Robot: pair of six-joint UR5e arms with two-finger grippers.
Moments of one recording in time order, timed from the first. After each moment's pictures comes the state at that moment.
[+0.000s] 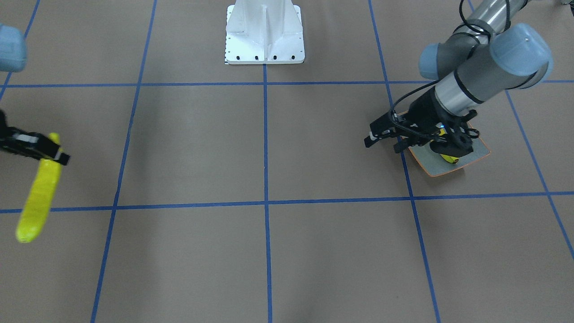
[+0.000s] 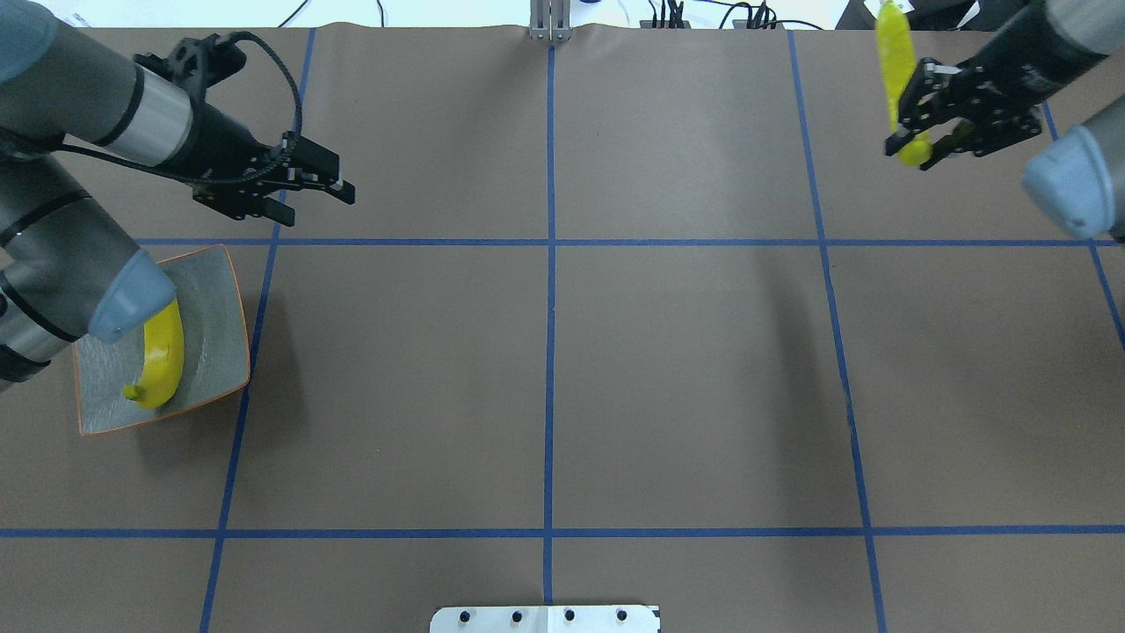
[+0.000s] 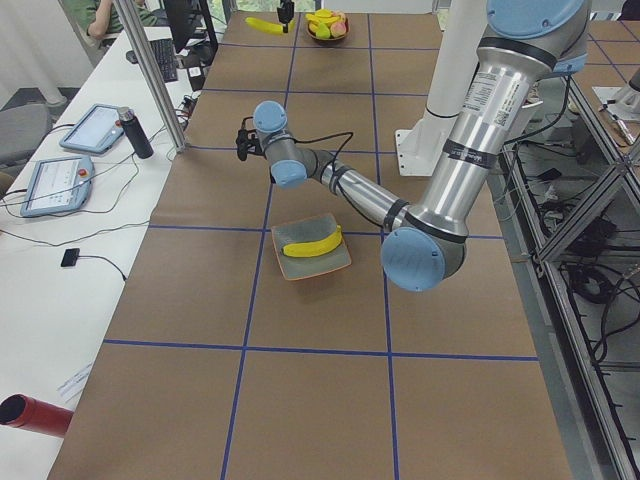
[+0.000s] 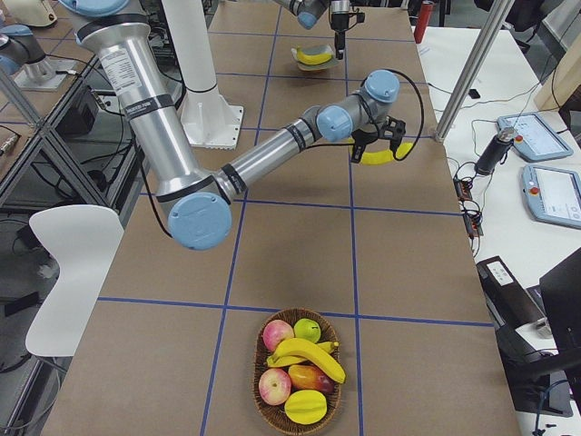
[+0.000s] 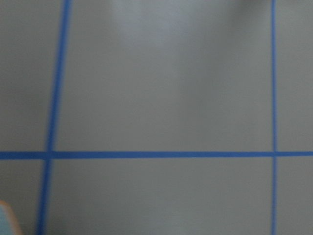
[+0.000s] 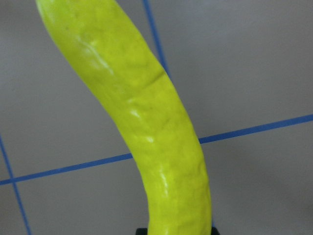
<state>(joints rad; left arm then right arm) -0.91 -2.01 -1.66 -2.24 -2.35 -1.30 1.13 -1.13 1.78 -1.61 2.50 0.98</state>
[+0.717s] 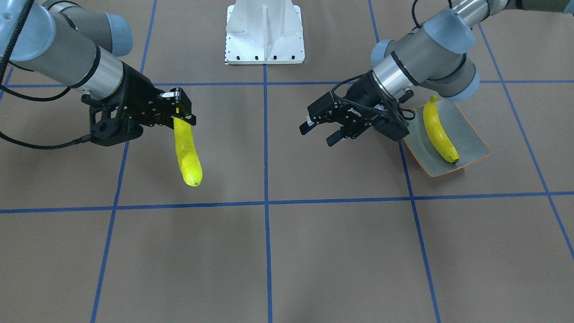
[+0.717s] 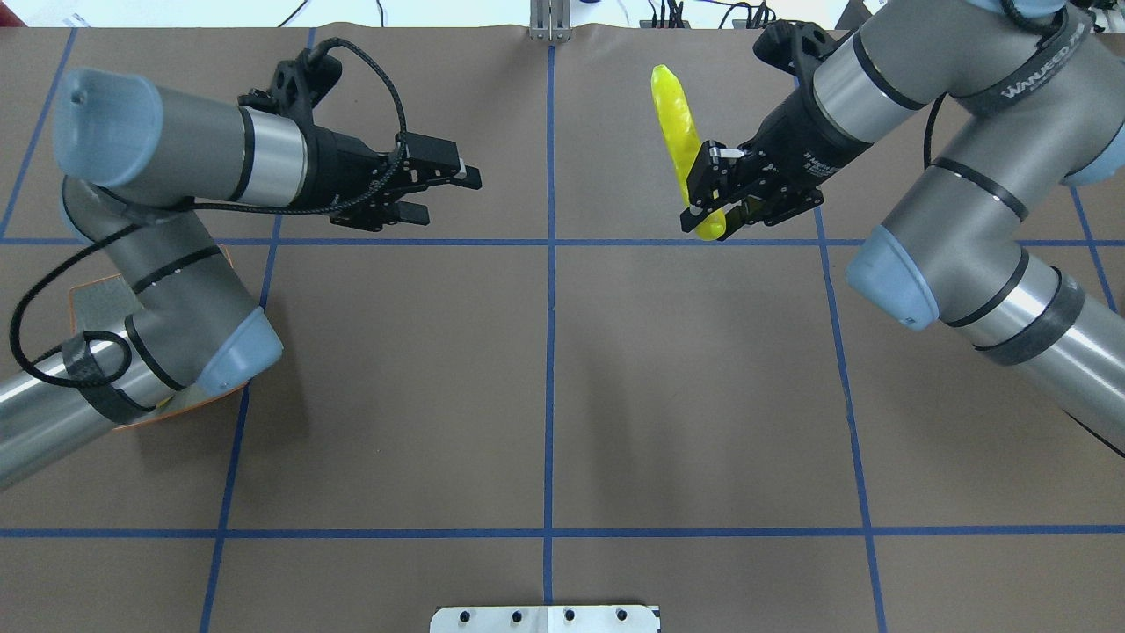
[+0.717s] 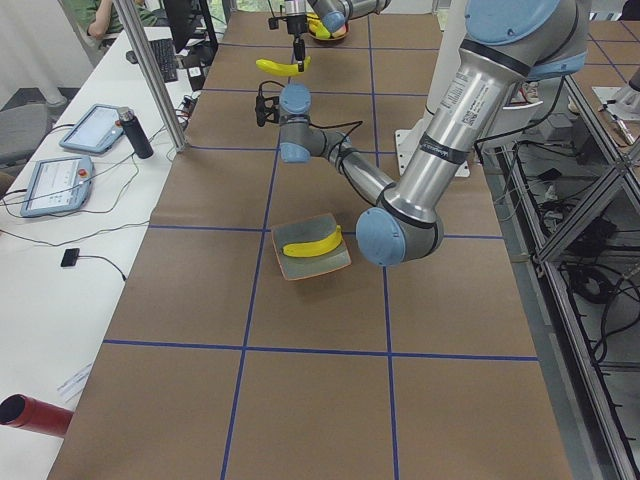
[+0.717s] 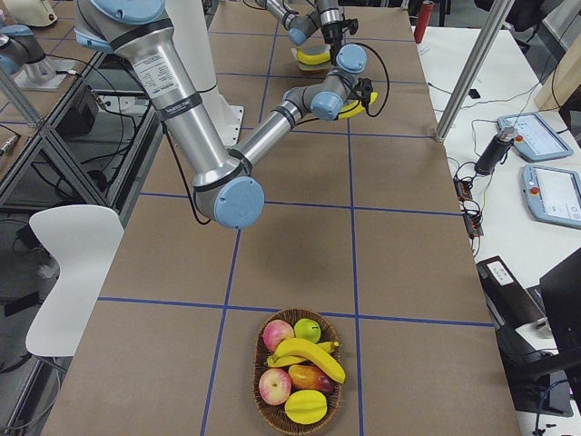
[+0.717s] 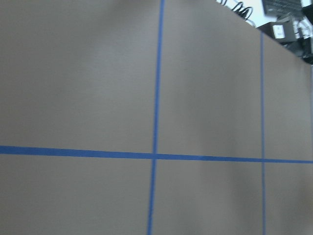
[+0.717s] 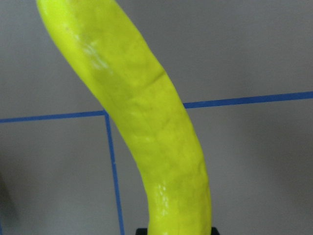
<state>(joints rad) -0.74 -2.10 -1.61 -2.63 -2.02 -1.65 0.89 -1.05 1.78 -1.28 2.48 1.14</state>
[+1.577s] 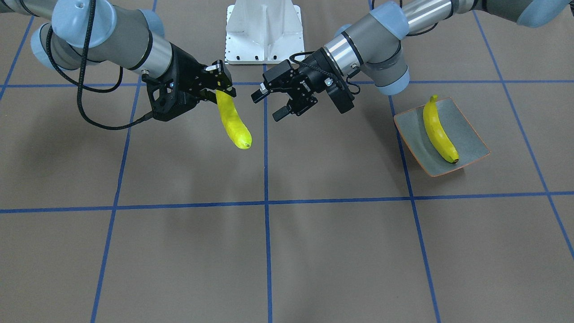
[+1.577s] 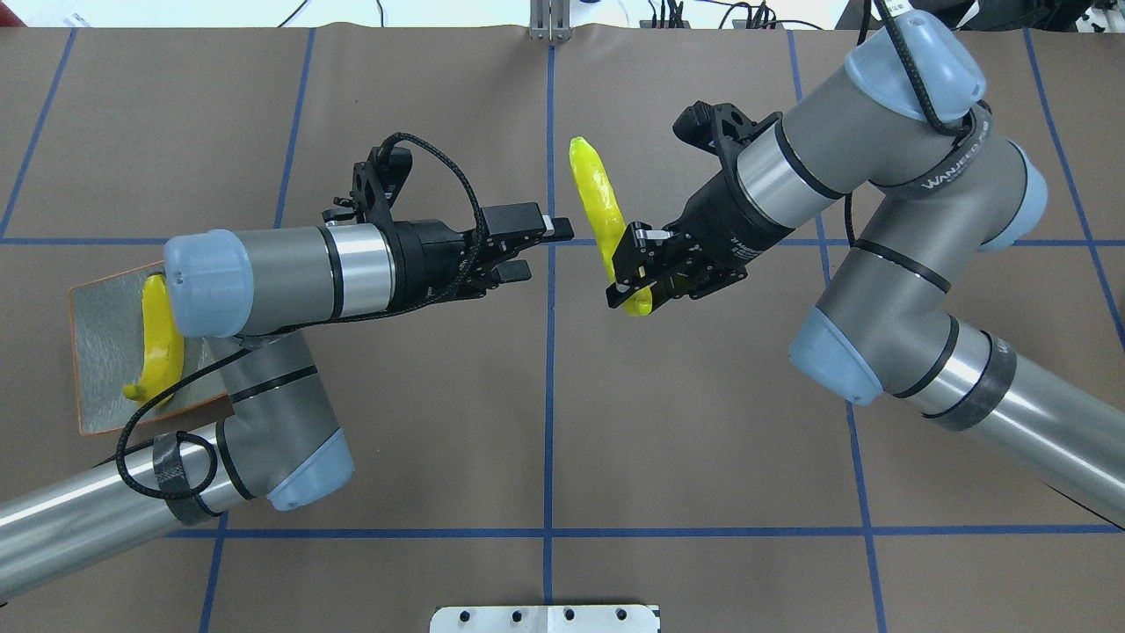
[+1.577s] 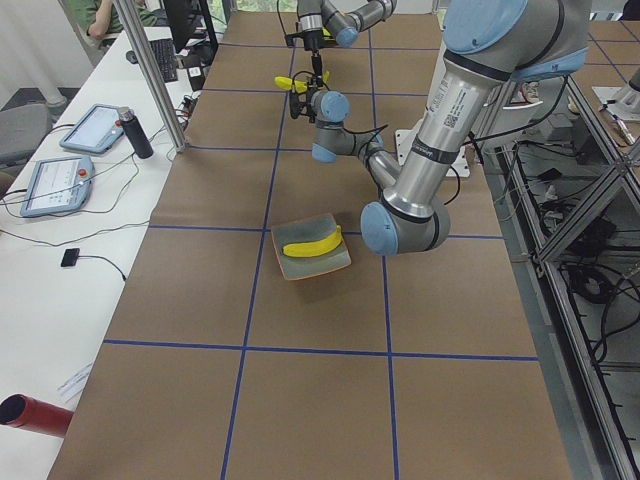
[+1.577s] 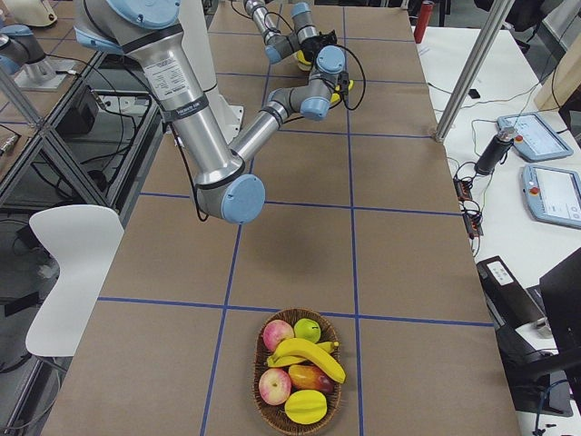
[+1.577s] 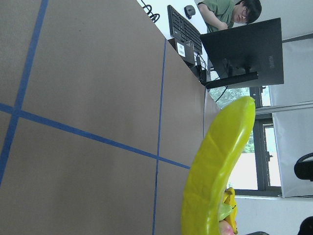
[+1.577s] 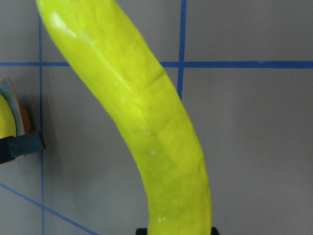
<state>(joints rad) -0.54 -2.14 -1.59 -2.83 -1.74 -1.76 0.76 -1.04 1.78 -1.10 2.47 1.27</state>
